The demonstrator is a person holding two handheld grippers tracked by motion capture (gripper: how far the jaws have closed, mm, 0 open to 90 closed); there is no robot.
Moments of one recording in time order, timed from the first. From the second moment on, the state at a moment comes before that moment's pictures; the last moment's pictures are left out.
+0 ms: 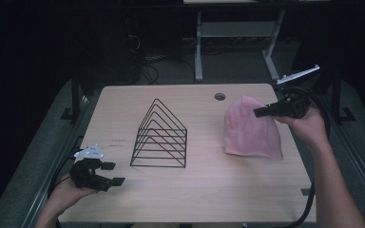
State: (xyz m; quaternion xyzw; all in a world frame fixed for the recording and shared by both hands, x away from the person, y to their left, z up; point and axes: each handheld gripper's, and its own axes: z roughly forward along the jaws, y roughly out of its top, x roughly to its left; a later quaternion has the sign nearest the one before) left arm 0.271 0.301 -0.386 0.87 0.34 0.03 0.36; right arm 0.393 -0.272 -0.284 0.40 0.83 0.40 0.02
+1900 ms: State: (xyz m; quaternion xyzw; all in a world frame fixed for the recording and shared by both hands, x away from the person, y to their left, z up) left arm 0.332 0.220 -0.268 0.89 0.20 0.00 0.41; right arm 0.371 -0.179 -0.157 0.22 0.86 0.47 0.05
